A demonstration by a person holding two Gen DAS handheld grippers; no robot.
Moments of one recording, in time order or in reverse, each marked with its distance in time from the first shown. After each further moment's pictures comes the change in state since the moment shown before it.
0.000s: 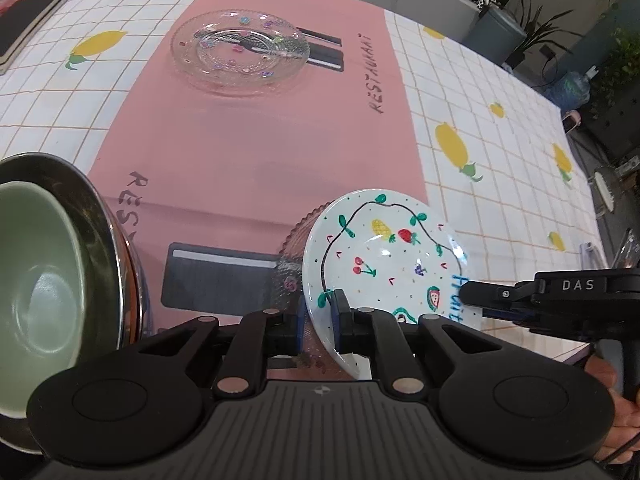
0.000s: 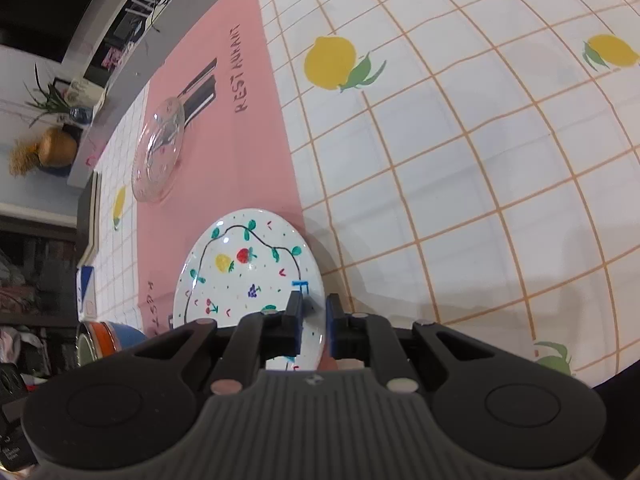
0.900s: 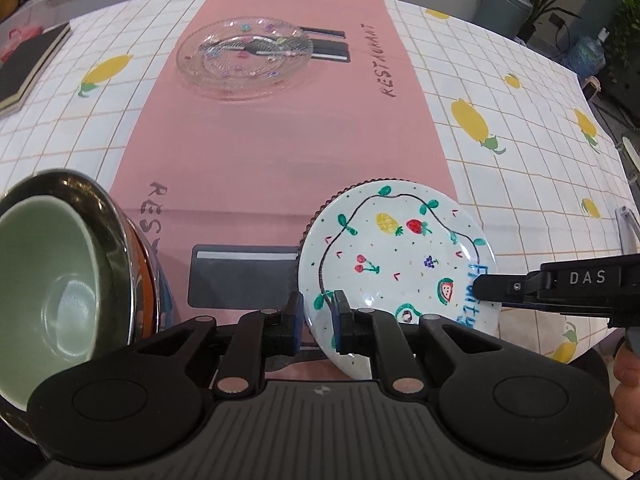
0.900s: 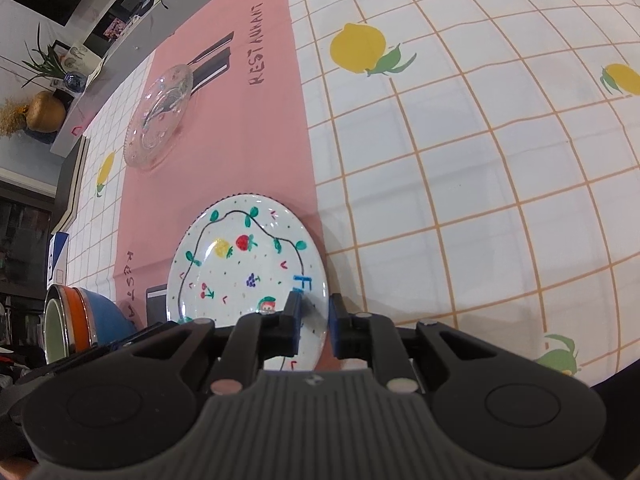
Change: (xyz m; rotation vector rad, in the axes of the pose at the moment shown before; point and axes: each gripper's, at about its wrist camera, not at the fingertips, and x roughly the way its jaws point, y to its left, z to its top) left arm 0.002 -0.016 -0.011 0.112 -0.017 0.128; right arm 0.016 0.026 -0.015 -0.104 -0.014 -0.078
